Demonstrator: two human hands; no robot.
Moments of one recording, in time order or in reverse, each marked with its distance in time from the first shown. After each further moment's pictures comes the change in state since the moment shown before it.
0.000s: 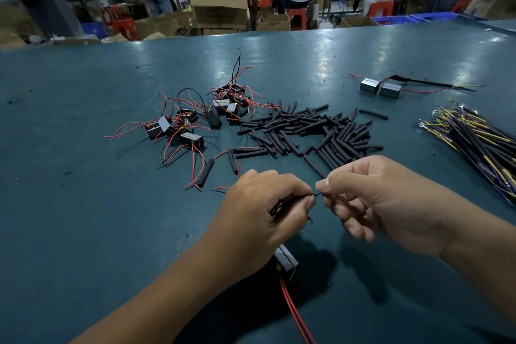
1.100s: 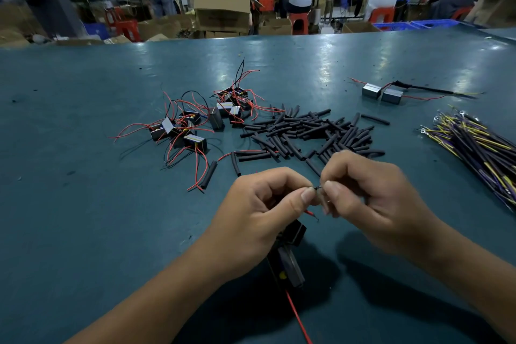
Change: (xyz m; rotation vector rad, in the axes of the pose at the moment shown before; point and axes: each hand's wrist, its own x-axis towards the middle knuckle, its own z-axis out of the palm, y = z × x) left_hand -0.002 -0.004 -0.003 -0.669 -0.066 -0.238; right_hand 0.010 0.021 -0.002 -0.592 0.127 -0.888
